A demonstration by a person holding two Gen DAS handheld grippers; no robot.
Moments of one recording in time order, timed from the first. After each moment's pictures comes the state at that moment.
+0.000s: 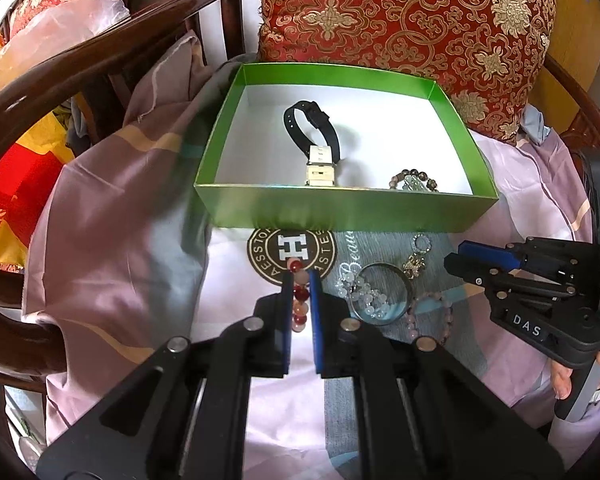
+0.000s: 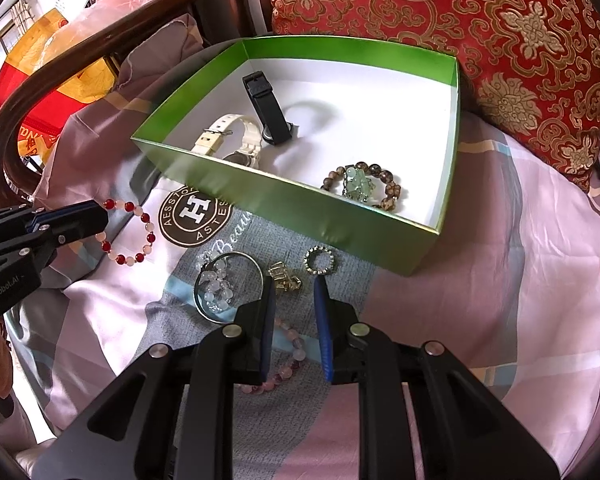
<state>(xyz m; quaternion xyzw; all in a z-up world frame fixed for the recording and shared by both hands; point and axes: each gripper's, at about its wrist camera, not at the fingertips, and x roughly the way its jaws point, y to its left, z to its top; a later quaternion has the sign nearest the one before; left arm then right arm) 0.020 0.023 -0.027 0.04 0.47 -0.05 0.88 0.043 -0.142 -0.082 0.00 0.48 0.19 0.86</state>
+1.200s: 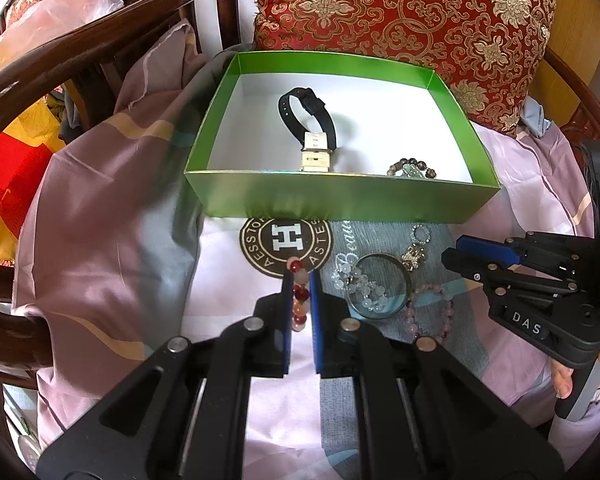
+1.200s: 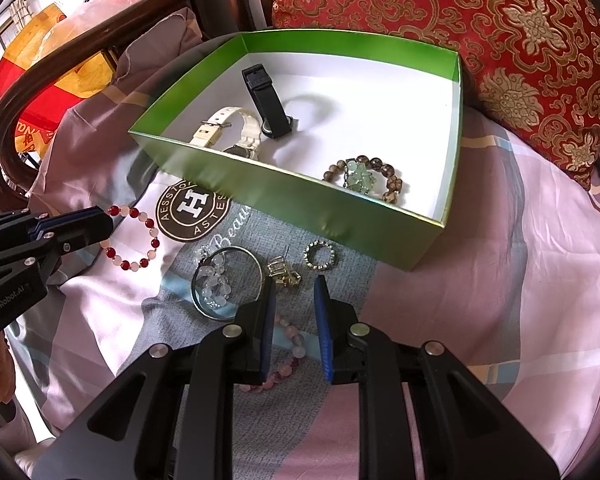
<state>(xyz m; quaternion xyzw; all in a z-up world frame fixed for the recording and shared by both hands) 0.022 0.021 -0.038 0.04 0.48 -0.05 0.87 0.044 -0.141 -0.087 0.00 0.48 0.19 0.86</state>
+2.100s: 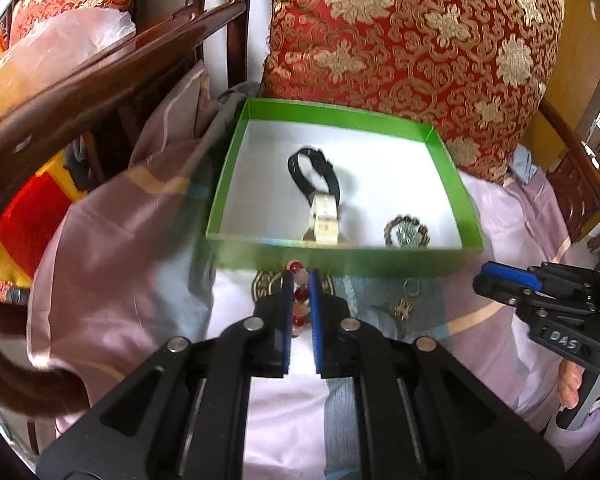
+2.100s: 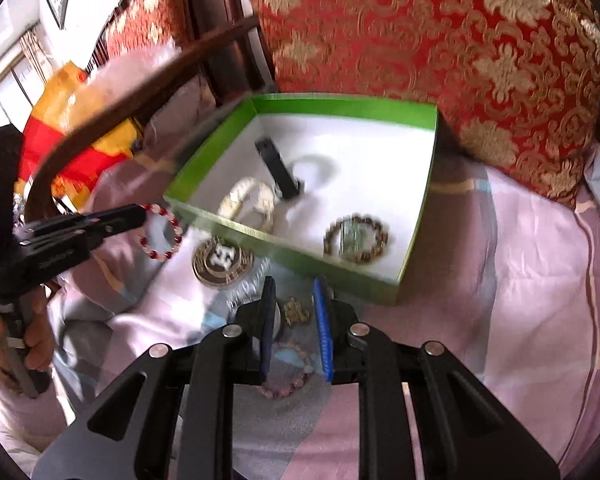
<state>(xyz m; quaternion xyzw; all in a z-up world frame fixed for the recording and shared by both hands) 0.048 0.044 0.001 0.00 0.44 -0.08 0.89 0.044 -0.170 -0.024 0.06 0.43 0.21 0.87</state>
